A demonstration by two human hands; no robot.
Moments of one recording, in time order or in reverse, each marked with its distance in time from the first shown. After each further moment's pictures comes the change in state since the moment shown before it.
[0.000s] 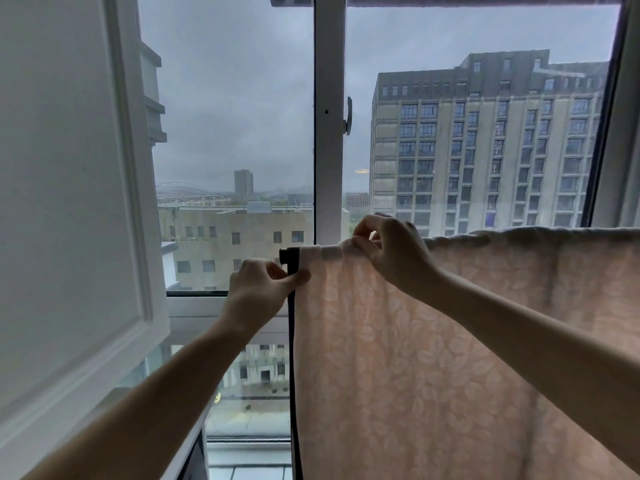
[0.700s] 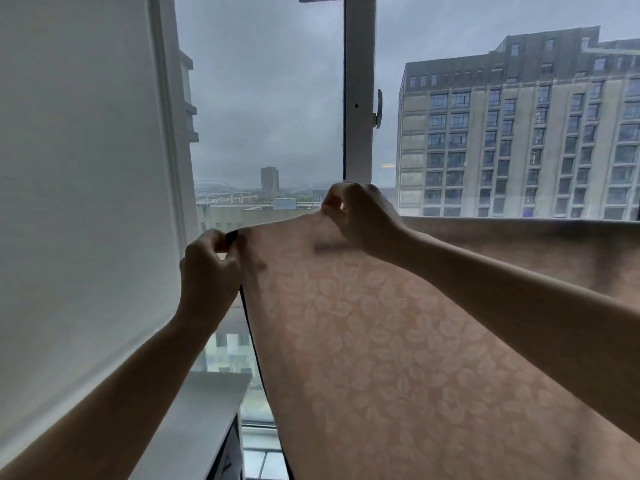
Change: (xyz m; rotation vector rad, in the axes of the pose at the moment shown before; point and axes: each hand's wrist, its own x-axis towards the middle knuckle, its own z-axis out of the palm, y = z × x) left_hand 0.000 -0.036 -0.072 -0.018 0.503 0.131; right_hand 0.053 -0.062 0.030 0.047 -0.043 -0.109
